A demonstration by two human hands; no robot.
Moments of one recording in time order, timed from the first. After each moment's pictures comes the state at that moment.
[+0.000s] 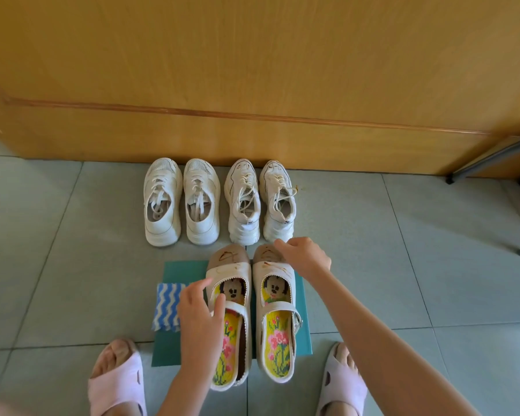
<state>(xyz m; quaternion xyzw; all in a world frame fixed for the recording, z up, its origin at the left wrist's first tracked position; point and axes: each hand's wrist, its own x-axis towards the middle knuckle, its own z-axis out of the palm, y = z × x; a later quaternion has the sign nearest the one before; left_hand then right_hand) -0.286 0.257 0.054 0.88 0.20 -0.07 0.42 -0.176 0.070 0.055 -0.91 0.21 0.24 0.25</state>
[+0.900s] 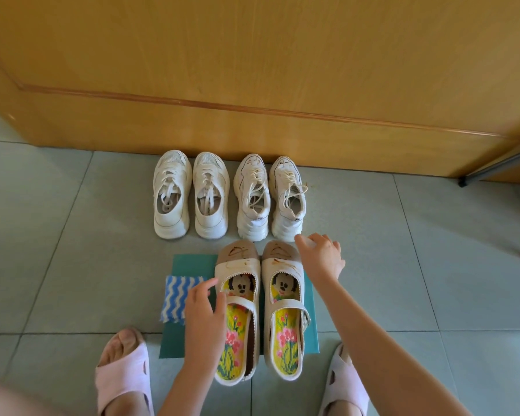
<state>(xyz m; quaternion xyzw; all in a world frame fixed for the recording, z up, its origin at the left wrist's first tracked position) -0.287 0.267 0.046 0.85 0.22 -0.09 0.47 -0.186 0.072 0.037 -0.91 0.28 0.09 0.28</state>
